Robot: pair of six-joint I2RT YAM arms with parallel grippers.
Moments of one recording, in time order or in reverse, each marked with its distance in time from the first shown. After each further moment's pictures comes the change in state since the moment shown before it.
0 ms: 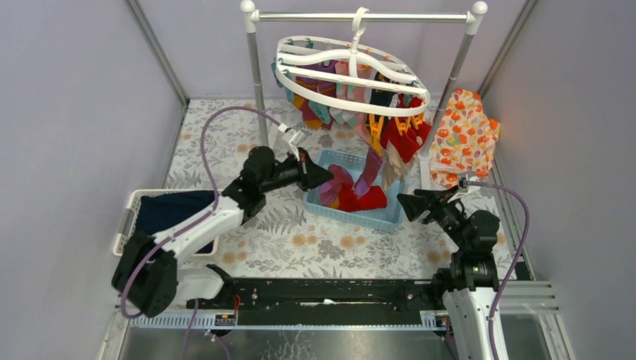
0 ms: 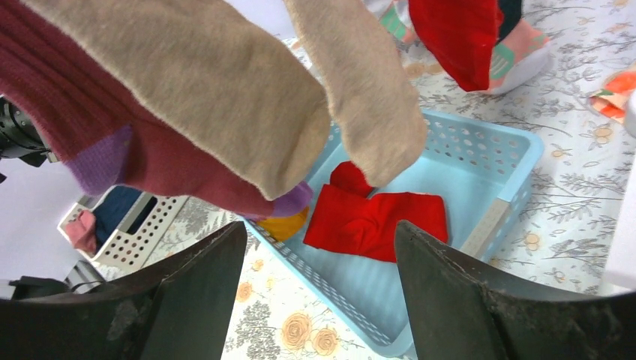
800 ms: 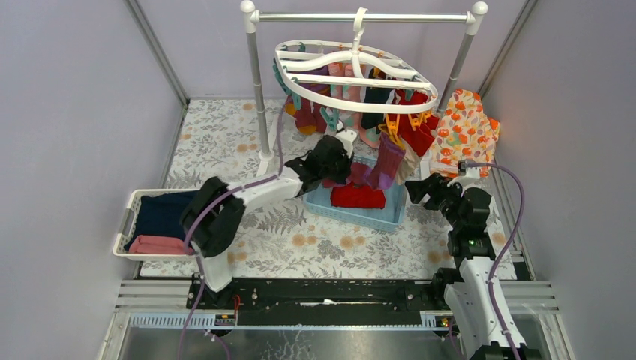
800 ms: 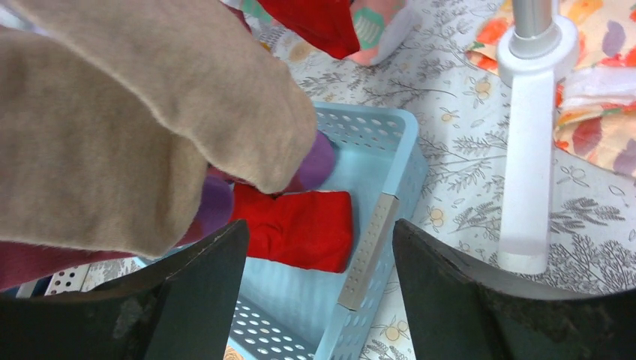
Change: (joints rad) left arm -0.180 0.558 0.444 -0.348 -0.527 0.326; right arm -0.035 0.324 0.004 0.114 0.187 -0.042
